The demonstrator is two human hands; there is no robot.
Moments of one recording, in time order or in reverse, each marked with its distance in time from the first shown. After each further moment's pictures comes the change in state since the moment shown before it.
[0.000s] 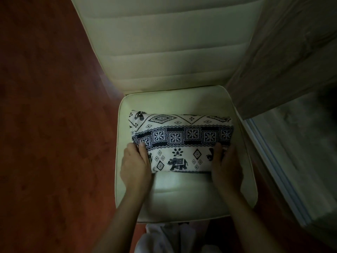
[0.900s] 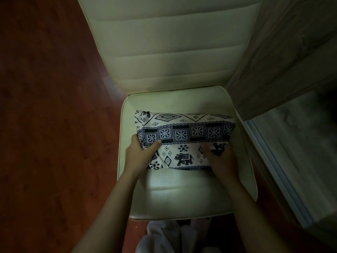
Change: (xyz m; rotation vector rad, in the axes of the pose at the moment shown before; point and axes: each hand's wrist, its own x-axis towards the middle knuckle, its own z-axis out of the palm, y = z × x) left_hand 0.027 0.005 -0.012 -0.427 -0.360 -0.129; right_hand 0.013 0.007 0.004 0.356 -0.166 0.056
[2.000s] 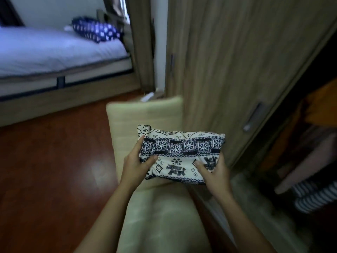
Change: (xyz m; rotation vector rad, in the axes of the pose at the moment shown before) left_hand -0.135 0.301 -0.146 -0.117 0.032 0.798; right_hand -0.114 -0.298 -0.168 0.128 0.241 -0.562
